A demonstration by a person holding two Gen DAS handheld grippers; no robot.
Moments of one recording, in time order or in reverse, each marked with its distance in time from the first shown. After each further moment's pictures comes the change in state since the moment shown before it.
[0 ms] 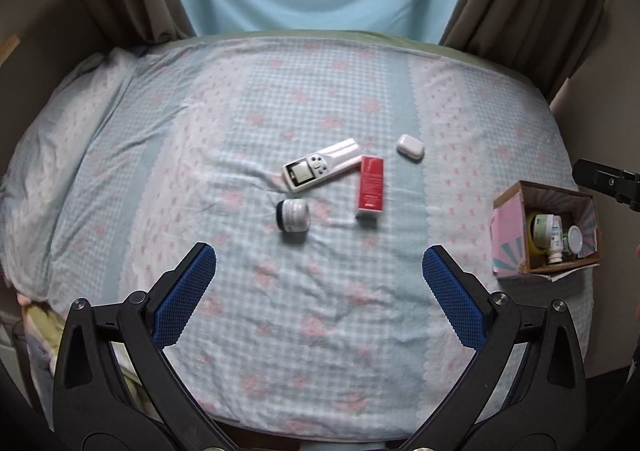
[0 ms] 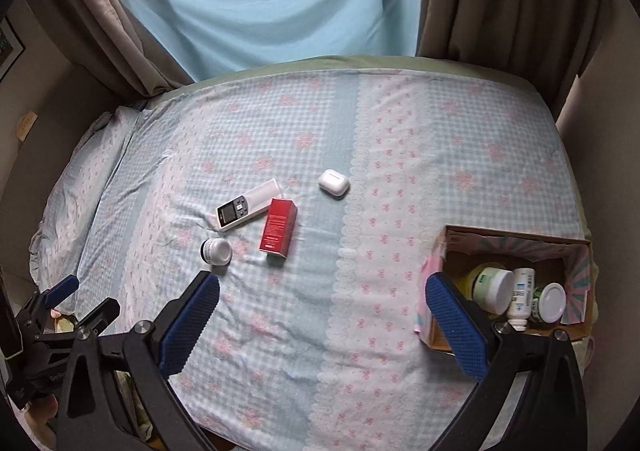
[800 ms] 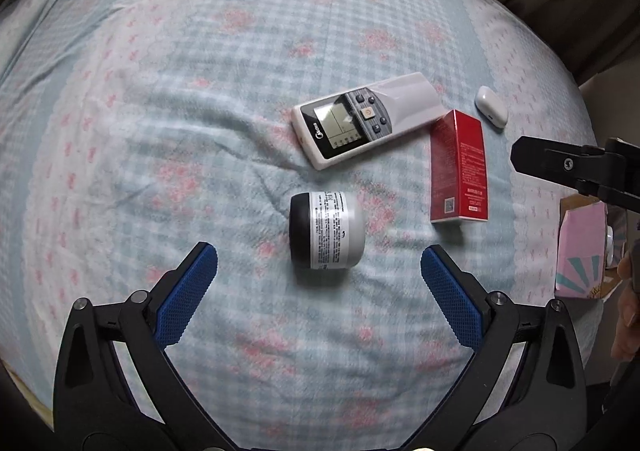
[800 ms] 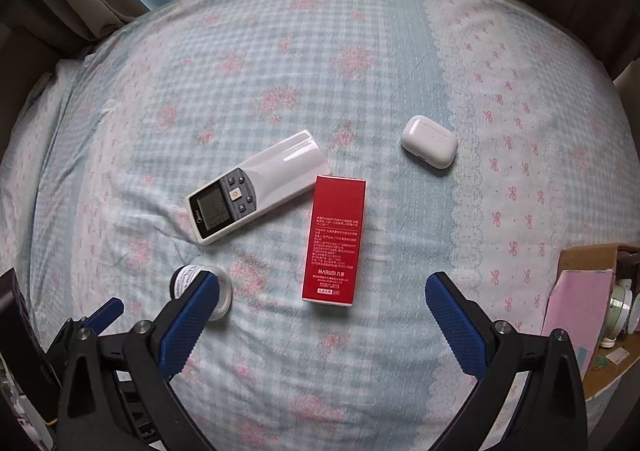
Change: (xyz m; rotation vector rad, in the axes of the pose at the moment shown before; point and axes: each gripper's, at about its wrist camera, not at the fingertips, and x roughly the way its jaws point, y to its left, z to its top) left arm 0.271 0.059 0.009 -0.063 0.220 -0.184; right arm 0.266 0.088 0.036 0.045 0.233 -0.115
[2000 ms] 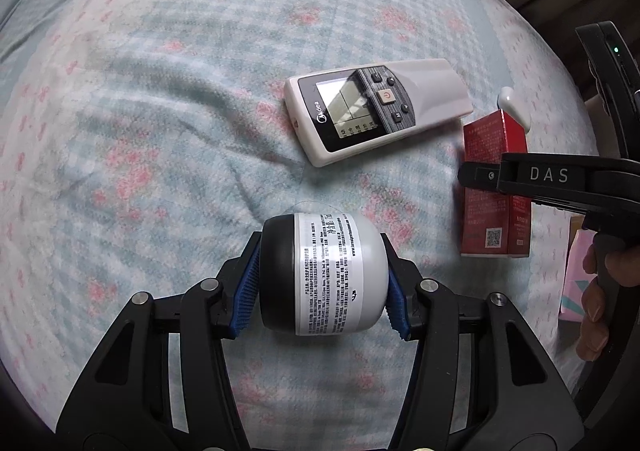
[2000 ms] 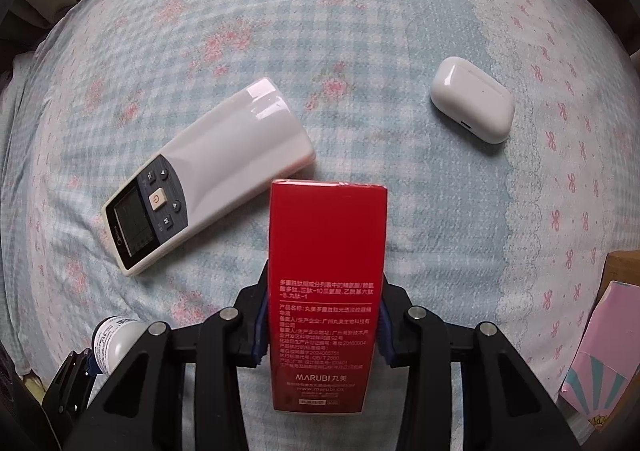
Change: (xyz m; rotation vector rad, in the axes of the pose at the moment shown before) left arm 0.048 0.004 0.002 -0.069 -0.003 -0.049; right arm 0.088 -0.009 0.019 0.046 0.122 -0.036
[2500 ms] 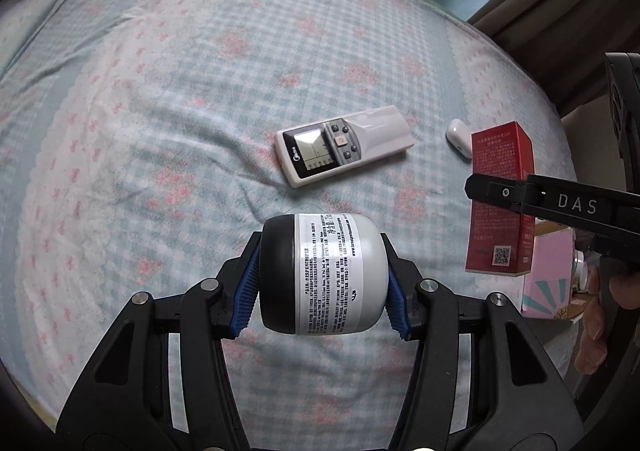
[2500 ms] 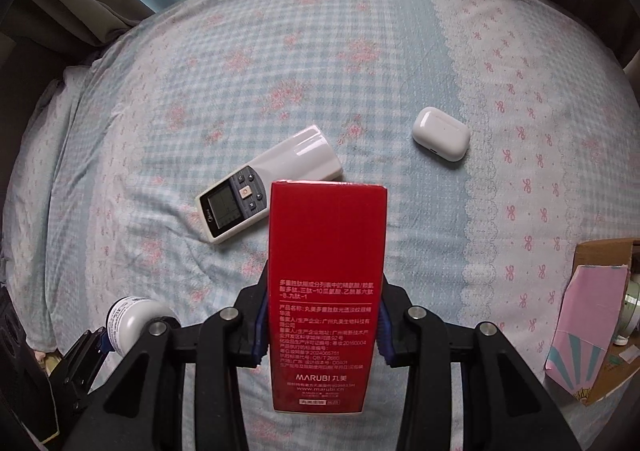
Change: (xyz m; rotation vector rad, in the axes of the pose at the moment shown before) left arm -0.100 -0.021 -0.004 0.011 -0.090 -0.012; right arm -0.109 -0.008 -0.037 -0.023 -0.117 0.123
